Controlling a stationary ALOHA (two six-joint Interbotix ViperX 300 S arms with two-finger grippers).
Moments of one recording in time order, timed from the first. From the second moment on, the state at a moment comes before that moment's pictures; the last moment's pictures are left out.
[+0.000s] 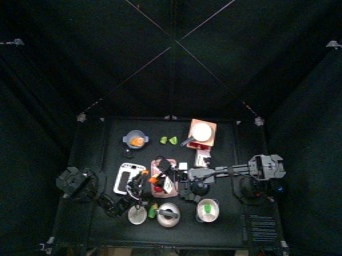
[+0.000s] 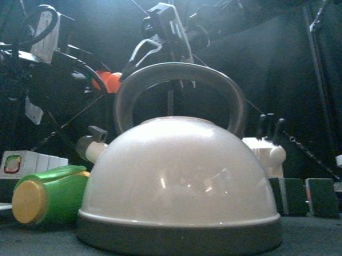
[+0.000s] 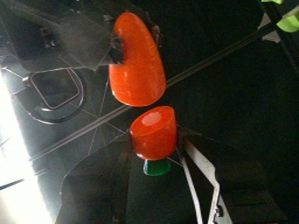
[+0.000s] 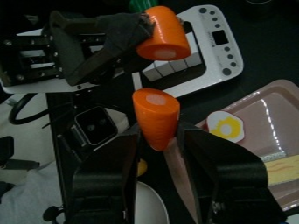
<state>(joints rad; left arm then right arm) -0.64 0.26 0.84 1.69 1.77 -0.49 0.00 0.09 0.28 -0.05 0.23 0.58</state>
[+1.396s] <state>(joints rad) -0.66 0.30 0.84 1.74 1.77 -0.46 0.00 0.11 0.26 -0.06 0.23 0.58</state>
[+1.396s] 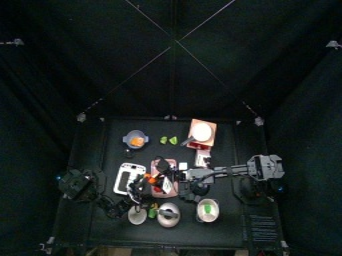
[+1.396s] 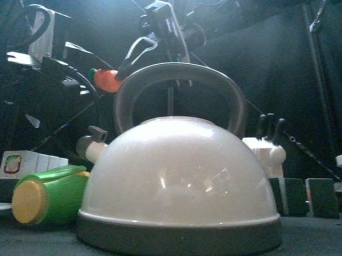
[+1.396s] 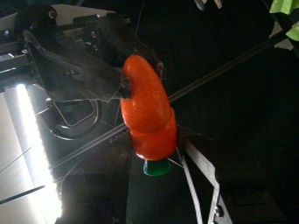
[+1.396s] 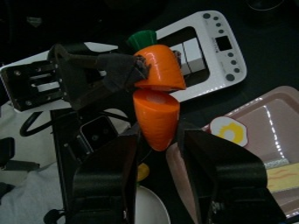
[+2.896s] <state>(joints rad) -0.68 0.30 0.84 1.74 1.74 -0.47 -0.02 0.12 0.24 -0.06 0.20 0.57</state>
